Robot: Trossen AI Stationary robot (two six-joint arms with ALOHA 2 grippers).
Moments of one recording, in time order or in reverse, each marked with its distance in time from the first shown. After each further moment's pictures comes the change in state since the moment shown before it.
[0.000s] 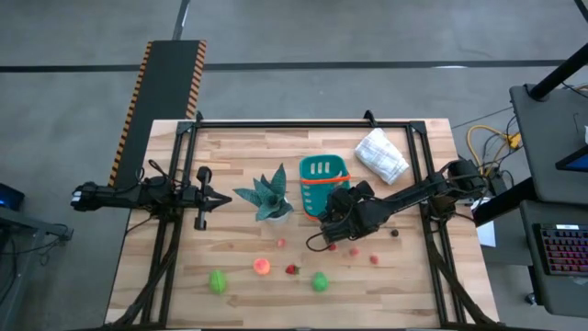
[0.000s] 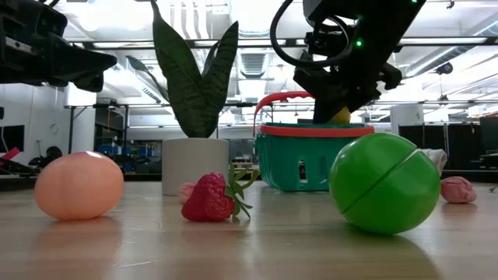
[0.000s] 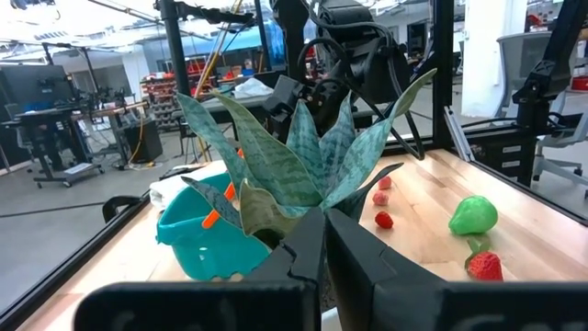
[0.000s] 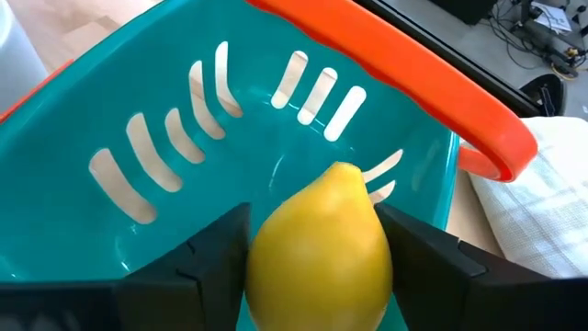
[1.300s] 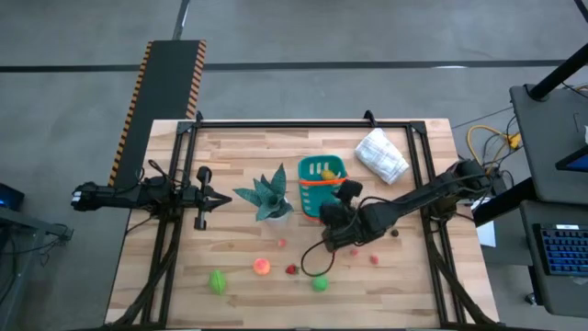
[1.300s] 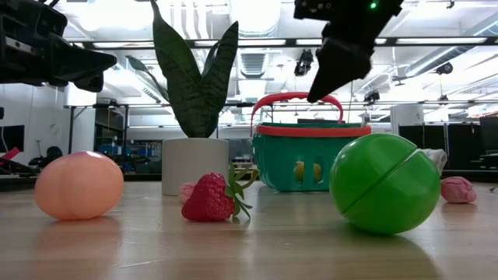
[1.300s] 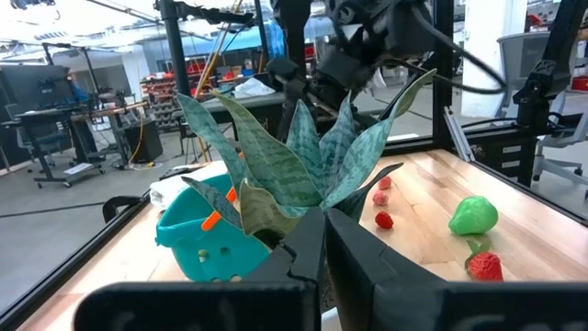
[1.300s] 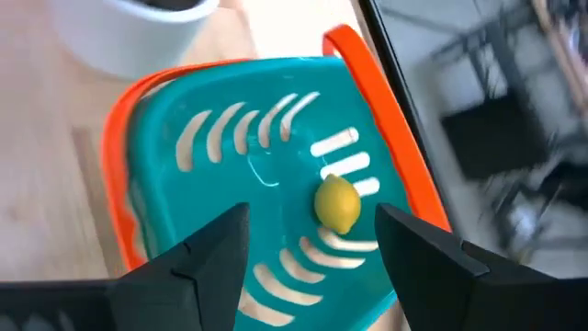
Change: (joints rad) left arm 0.000 0.000 0.000 0.000 0.000 0.000; right arm 0.069 -0.045 0.090 0.027 -0.007 -0.744
